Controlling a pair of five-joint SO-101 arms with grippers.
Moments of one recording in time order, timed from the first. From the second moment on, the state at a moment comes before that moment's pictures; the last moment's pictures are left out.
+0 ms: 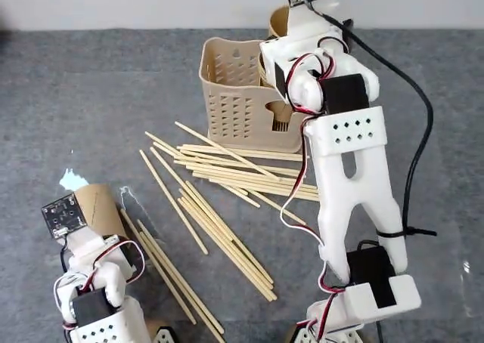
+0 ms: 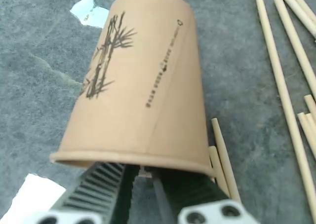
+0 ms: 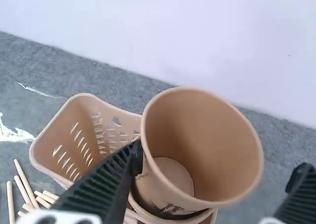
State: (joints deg) left arm -25.5 -103.3 97.5 73.5 16.3; right arm -15.2 1.8 -24.9 61.5 5.7
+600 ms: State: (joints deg) left arm -25.5 -103.3 97.5 73.5 16.3; right arm -17.1 1.7 -31.3 61.5 5.5
